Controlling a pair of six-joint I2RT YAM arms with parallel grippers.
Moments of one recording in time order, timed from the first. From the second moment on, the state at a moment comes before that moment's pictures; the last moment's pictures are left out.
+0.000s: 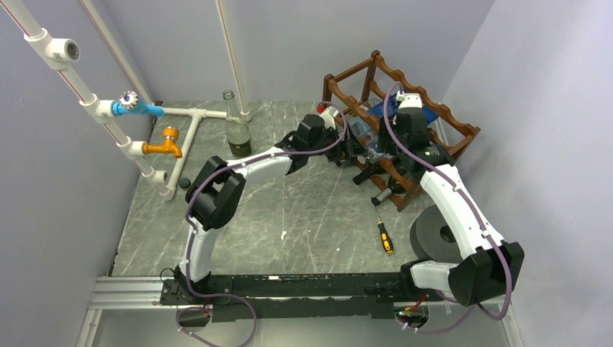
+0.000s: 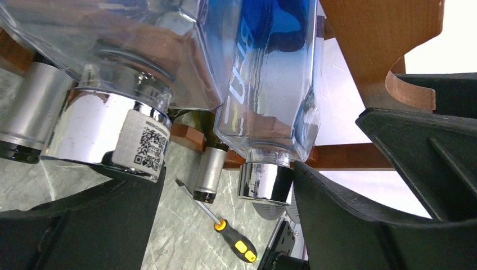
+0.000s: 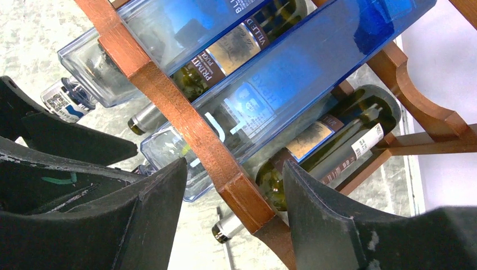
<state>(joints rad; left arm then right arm) -0.74 2.09 1.56 0.22 0.40 -0.89 0.26 1.25 1.19 -0.52 0.28 0.14</state>
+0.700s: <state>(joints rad) -0.75 2.06 1.55 0.22 0.42 -0.78 0.26 1.25 1.19 -0.52 0.28 0.15</state>
